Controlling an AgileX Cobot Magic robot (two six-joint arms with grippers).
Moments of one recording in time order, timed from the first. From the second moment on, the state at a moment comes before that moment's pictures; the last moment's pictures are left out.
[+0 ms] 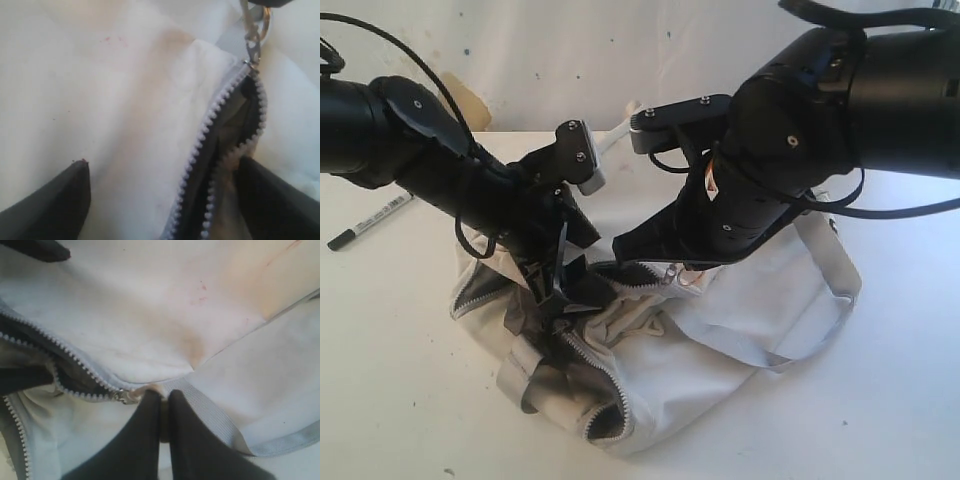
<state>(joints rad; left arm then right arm) -0.49 1.82 -1.19 -0.81 0.70 1.47 0.74 1.61 -1.18 -0.22 0.77 0.44</state>
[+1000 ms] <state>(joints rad) -0.41 1.73 -1.19 -0.92 0.84 1.36 0.60 1.61 -1.18 -0.22 0.75 0.45</state>
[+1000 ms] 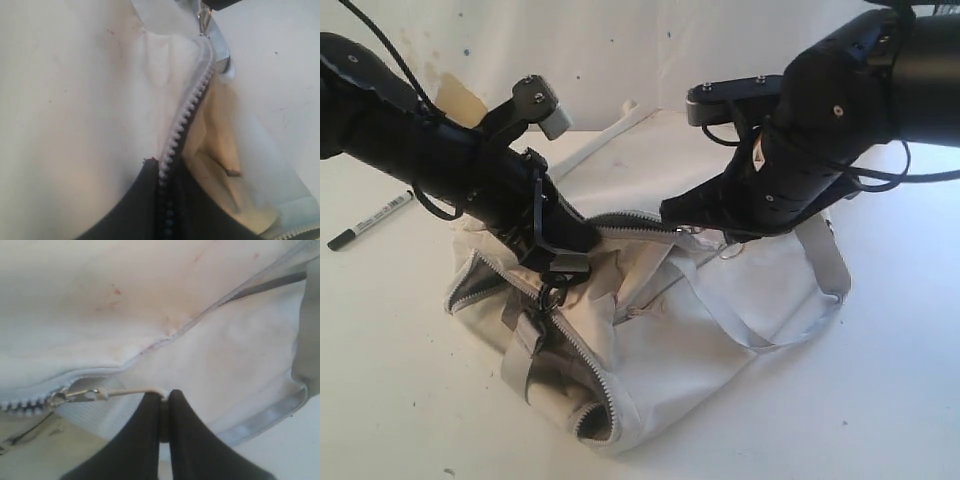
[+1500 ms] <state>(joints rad) -0.40 1.66 -1.19 -0.92 0.86 1.32 0.55 1.61 -1.18 0.09 0.81 0.20</state>
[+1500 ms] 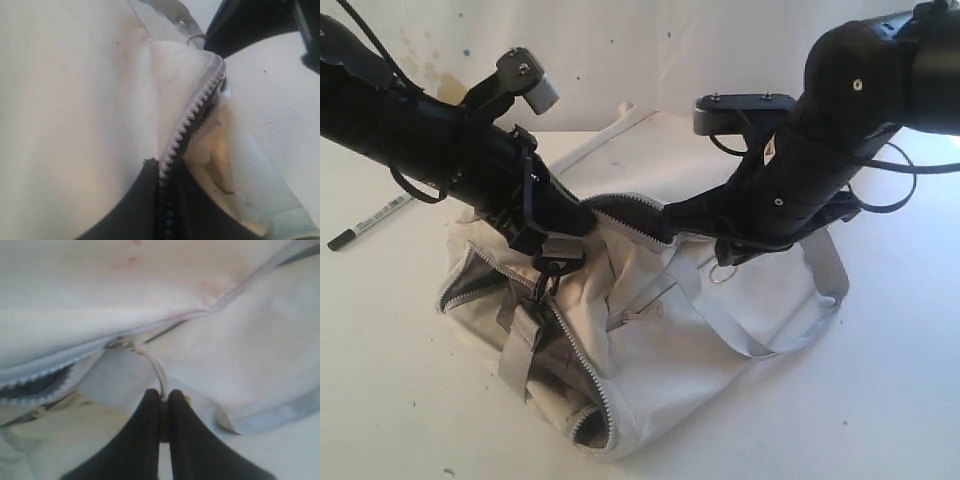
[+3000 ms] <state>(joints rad) -0.34 1.53 -1.15 -0.70 1.03 1.21 0.23 1.71 -1.18 -0.12 0.41 0.20</state>
